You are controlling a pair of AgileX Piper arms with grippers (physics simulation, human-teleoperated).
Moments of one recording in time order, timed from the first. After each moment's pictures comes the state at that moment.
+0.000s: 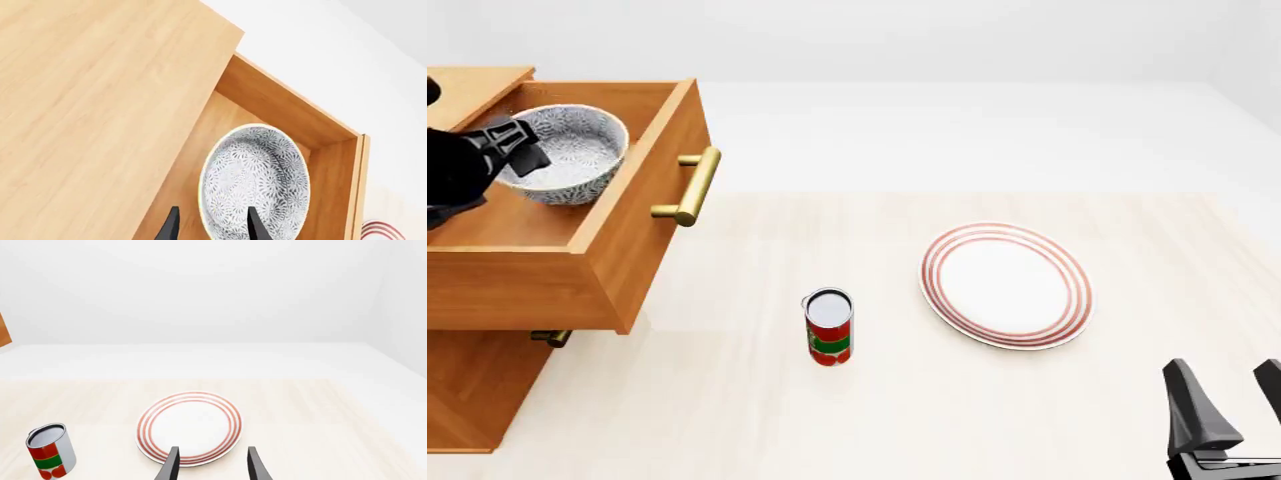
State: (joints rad) left arm 0.16 1.27 -1.17 0.61 -0.46; right arm 0.00 0.02 -0.02 0.01 0.01
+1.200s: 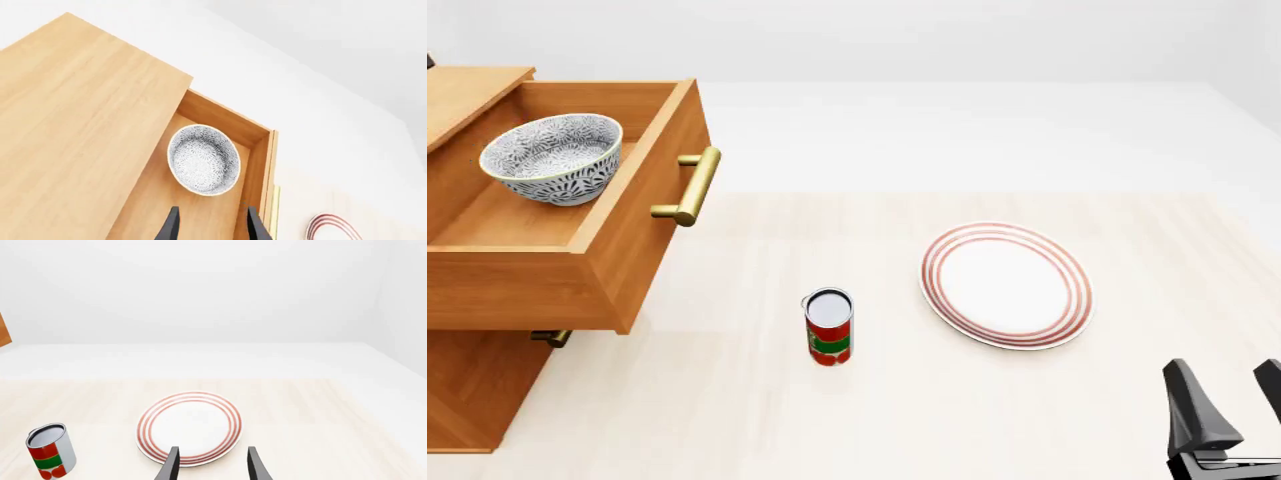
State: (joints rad) left arm 0.12 0.97 -1.35 0.85 -0.42; right arm 0.00 0.02 -0.02 0.01 0.01
